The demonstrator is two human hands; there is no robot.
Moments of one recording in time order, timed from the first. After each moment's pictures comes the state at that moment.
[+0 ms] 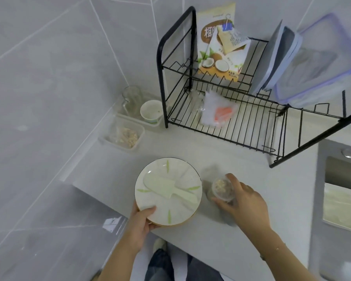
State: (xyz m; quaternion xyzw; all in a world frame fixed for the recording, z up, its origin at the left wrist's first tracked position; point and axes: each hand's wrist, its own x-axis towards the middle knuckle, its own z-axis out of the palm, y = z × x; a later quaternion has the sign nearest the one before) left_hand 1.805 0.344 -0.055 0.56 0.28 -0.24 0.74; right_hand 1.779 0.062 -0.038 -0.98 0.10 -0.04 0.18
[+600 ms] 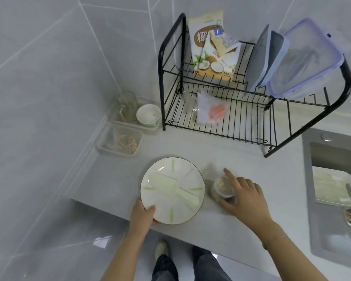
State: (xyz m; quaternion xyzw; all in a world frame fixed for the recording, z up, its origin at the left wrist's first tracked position) left_hand 1.841 0.377 -0.068 0.74 0.22 -0.27 0.57; right_hand 1.764 0.094 -0.033 -0.99 0.12 -0.02 0.11
